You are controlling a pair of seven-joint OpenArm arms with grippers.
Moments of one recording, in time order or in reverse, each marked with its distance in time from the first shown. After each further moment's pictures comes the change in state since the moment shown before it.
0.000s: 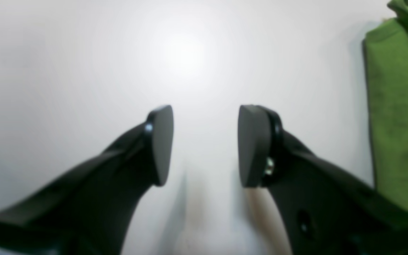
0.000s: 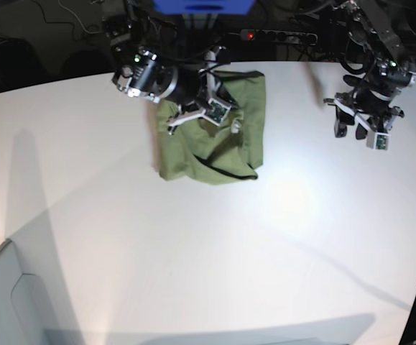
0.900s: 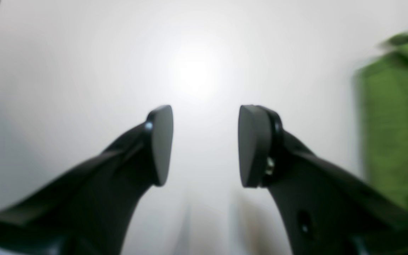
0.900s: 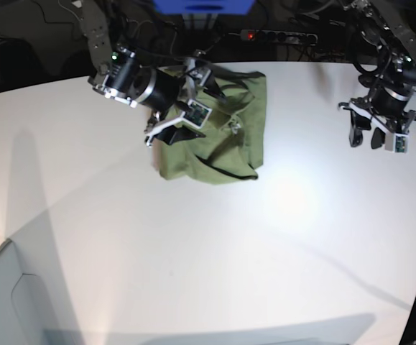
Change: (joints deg) left arm 0.7 -2.4 -4.4 4.4 -7.5 -0.2 0.2; right arm 0.9 6.0 2.8 6.6 0.8 0.0 0.7
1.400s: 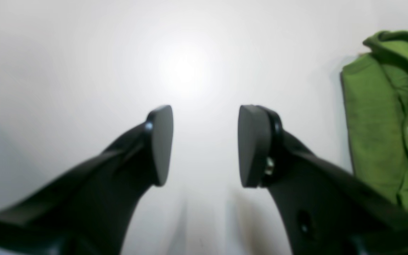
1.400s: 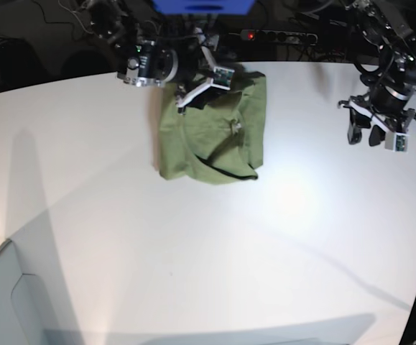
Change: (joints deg) left arm 0.0 -0.6 -0.1 -0.2 -2.2 0.4 3.1; right arm 2.1 7.3 -16.9 -9.2 -0.2 0.0 0.0
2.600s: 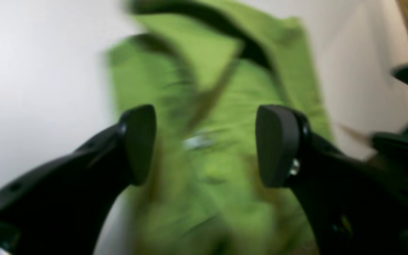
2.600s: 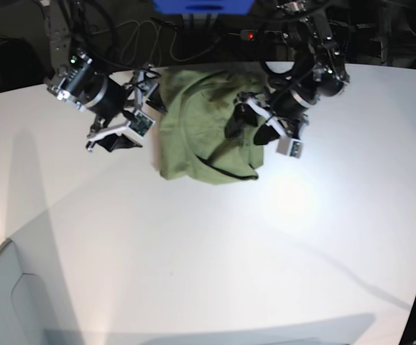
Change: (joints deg) left arm -1.2 18.2 24.1 -6.9 0.9 0.5 -0.8; right arm -4.0 1.0 28.9 12.2 0.1 0.0 -0.3
